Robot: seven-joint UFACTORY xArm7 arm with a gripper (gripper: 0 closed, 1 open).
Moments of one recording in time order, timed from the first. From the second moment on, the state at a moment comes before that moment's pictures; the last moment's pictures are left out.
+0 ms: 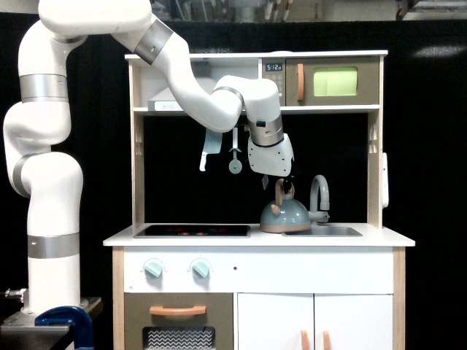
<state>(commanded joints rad) 0.85 -0.06 -0.53 0.92 0.93 0.76 -1.44</state>
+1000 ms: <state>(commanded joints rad) 0.83 -0.05 -0.50 0.92 0.95 0.75 -1.45</state>
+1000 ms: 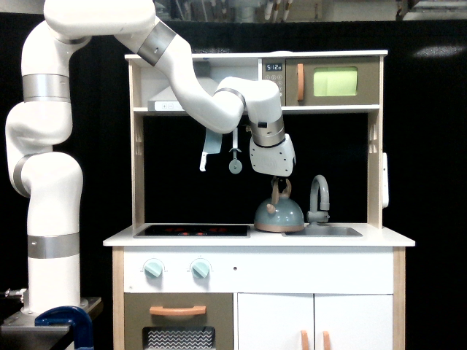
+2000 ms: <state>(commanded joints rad) 0.68 -0.35 -0.44 0.74 0.73 0.81 -1.33</state>
